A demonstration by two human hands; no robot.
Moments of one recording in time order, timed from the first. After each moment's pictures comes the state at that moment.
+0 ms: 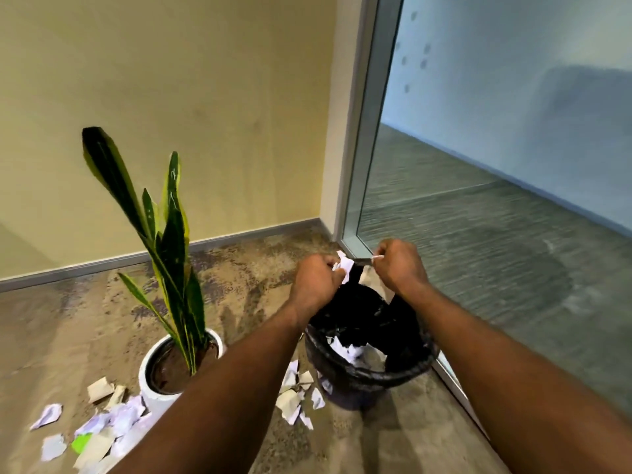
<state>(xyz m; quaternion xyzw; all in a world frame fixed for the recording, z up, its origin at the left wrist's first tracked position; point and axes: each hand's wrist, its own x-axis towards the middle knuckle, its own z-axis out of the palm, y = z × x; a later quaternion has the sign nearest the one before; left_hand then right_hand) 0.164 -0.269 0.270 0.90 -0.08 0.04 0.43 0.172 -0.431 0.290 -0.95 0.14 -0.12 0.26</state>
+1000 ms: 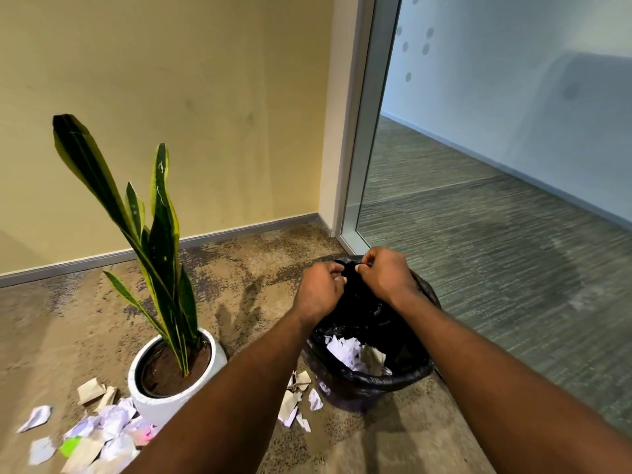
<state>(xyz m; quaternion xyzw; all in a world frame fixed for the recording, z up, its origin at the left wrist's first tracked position) 0.179 -0.282 0.231 0.89 -0.10 0.01 0.45 0.180 -0.421 0.259 -0.95 0.10 -0.09 0.29</state>
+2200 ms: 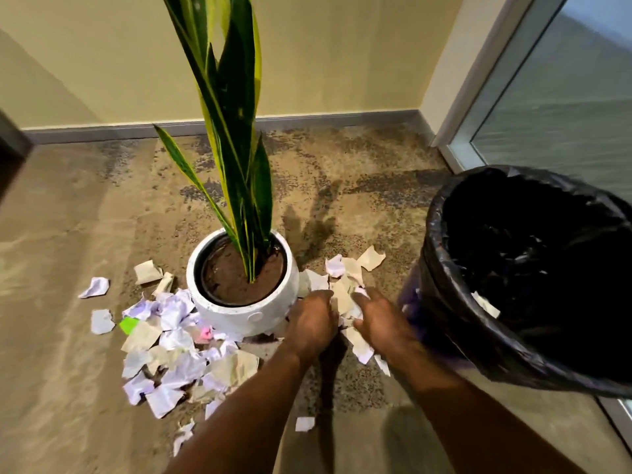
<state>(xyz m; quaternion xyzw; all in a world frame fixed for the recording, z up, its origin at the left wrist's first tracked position) 0.135 -0.128 -0.029 0.94 0.03 -0.08 0.33 0.159 -0.276 -0.039 -0.98 -0.11 0.16 0.10</state>
